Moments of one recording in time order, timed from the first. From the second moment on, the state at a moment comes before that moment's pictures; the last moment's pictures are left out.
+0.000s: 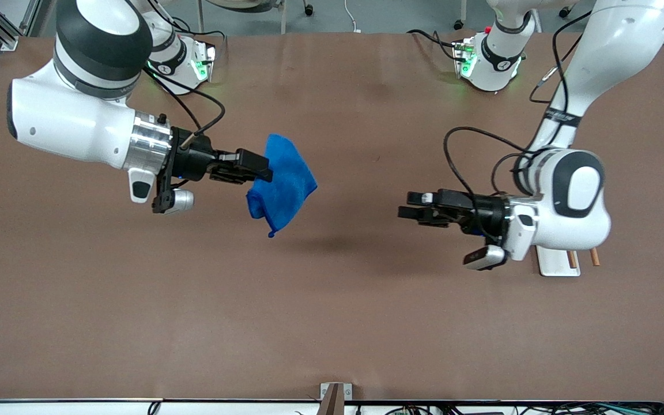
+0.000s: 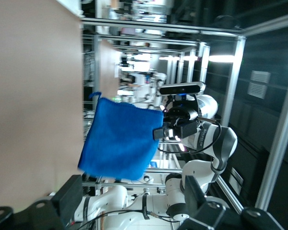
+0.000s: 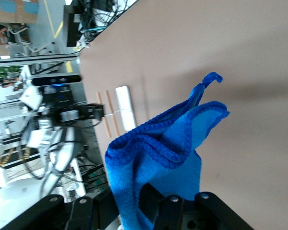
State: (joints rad) left arm 0.05 0.56 -0.35 -1.60 -1.57 1.70 0.58; right arm 0.36 0.21 0.03 -1.59 1.01 1.99 0.22
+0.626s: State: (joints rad) left arm 0.03 0.65 -0.44 -1.60 -1.69 1.70 0.76; right arm 0.44 0.24 0.03 -1.59 1.48 2.01 0.11
